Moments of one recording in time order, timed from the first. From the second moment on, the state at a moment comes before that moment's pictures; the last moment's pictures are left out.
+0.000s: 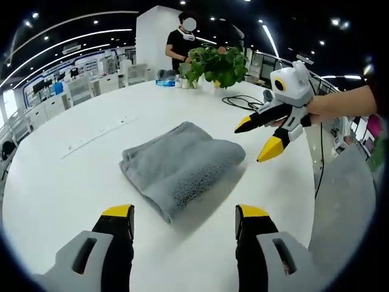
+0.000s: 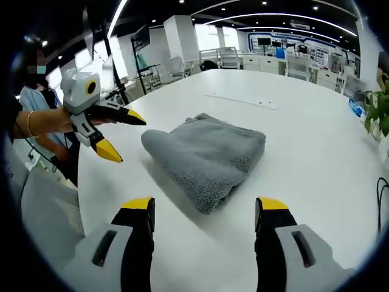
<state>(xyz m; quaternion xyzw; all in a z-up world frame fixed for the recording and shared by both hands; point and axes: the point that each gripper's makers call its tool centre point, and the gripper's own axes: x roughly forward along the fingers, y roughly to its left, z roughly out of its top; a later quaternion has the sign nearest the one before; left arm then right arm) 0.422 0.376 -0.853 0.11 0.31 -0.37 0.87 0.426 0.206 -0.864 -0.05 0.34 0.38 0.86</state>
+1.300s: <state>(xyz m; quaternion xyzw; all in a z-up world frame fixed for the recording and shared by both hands) 0.331 0.377 -0.820 0.01 0.25 -0.33 0.91 0.319 0.175 -0.832 0.00 0.31 0.32 0.90</state>
